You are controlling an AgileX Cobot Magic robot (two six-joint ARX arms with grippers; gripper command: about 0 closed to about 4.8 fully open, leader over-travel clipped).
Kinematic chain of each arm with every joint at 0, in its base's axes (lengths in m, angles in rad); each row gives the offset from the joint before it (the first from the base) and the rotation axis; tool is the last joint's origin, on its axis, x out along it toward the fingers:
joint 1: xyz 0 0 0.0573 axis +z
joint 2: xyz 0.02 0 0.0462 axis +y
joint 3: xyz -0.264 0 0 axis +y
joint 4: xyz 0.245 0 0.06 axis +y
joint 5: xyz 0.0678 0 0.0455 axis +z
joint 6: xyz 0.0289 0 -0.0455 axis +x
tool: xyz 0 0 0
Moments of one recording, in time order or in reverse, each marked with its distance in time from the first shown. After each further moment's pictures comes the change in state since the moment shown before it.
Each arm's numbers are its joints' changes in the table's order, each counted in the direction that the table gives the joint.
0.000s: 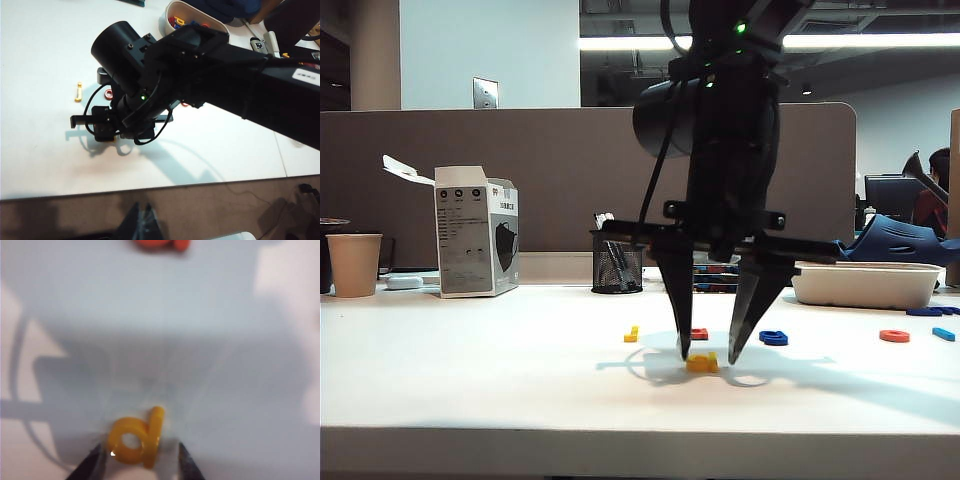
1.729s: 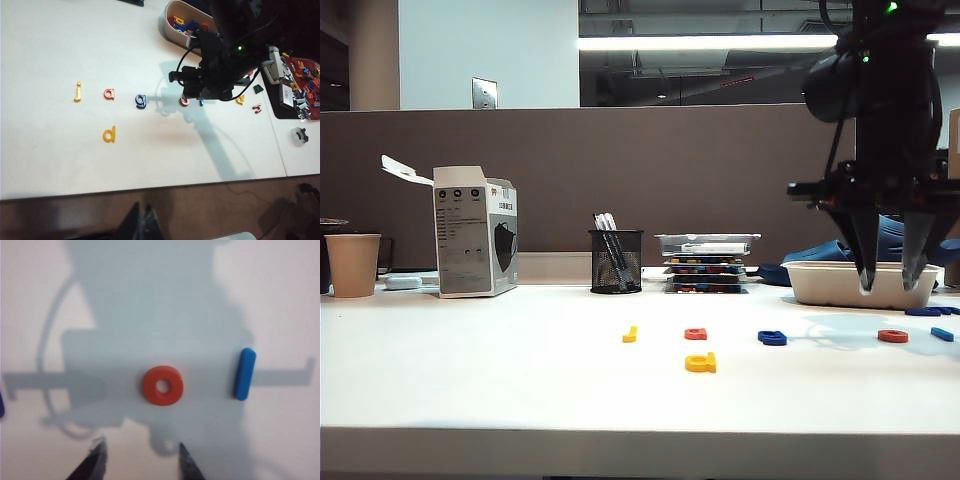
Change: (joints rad) left arm 0.000 0.001 0.000 0.000 0.000 0.000; right arm -0.414 -0.099 -0.028 0.100 -0.126 -0.336
